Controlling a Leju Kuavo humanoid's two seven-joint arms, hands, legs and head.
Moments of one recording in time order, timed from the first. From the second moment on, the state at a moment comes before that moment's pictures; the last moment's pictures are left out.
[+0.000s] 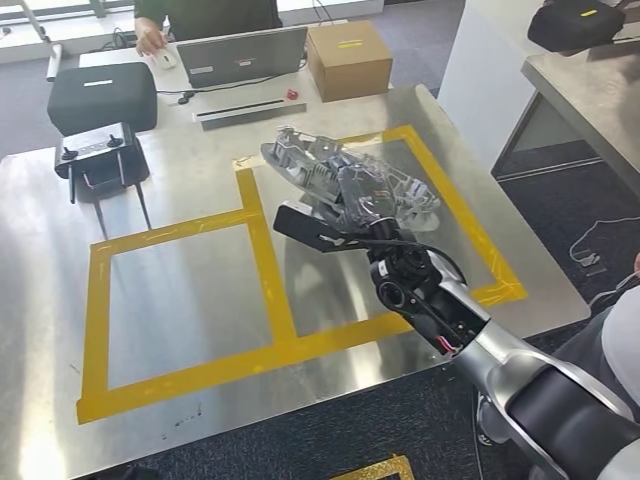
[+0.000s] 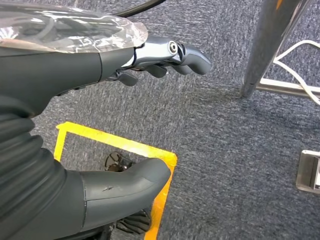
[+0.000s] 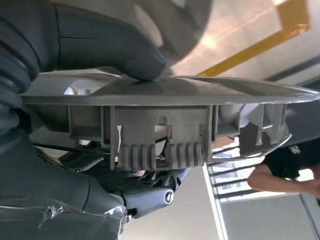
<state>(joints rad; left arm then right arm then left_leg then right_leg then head) -0.35 0.01 0.26 -0.22 -0.07 0.39 -0.12 -0.63 -0.23 0.67 -1.35 0.90 -0.24 0.33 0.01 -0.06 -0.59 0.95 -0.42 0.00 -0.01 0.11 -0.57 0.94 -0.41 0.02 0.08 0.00</state>
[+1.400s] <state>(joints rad) -0.34 0.03 0.20 -0.22 0.09 0.40 -0.17 -0.54 -0.29 0.70 -1.17 0.84 -0.11 0.37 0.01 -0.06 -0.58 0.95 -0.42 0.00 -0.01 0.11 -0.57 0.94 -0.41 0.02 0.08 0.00</state>
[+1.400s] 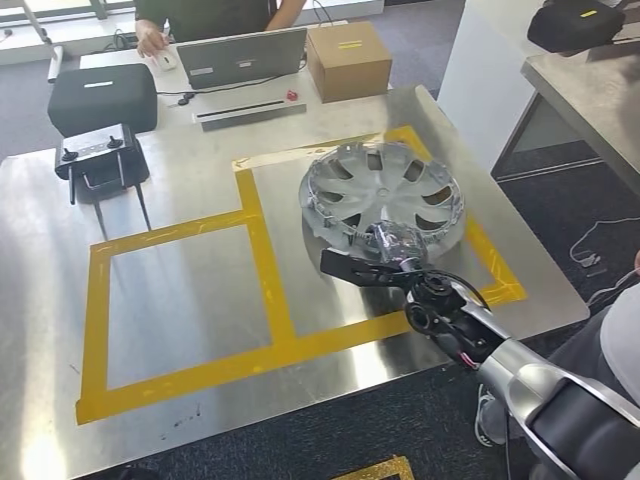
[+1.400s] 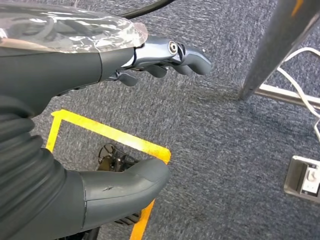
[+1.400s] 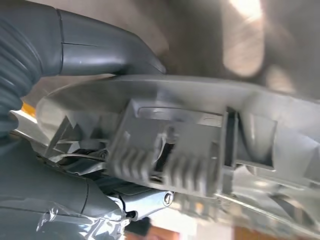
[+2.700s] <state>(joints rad) -0.33 0.04 0.14 -0.23 0.16 0.41 -0.18 -0.44 -0.24 0.84 -1.57 0.93 -0.05 0.30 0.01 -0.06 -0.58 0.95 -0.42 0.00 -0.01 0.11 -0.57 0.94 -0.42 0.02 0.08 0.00</state>
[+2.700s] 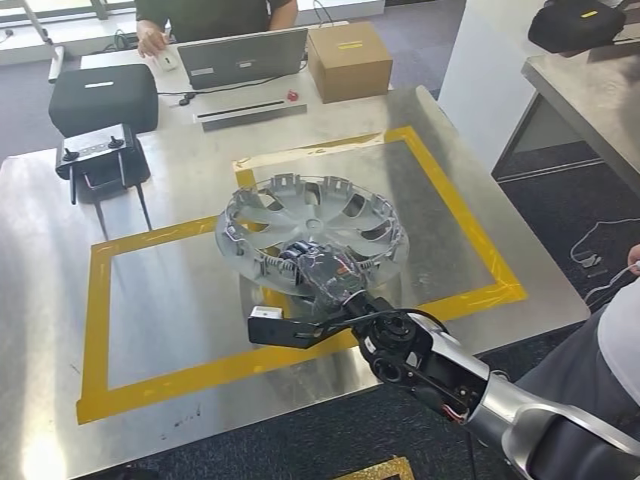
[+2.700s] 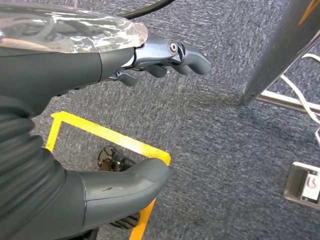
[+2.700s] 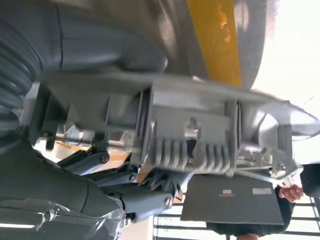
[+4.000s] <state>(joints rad) -0.33 0.04 0.04 -0.23 0.24 0.43 -0.15 -0.45 -0.28 0.57 -1.29 0.17 -0.15 0.10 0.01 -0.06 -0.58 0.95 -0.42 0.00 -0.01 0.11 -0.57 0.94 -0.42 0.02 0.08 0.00</state>
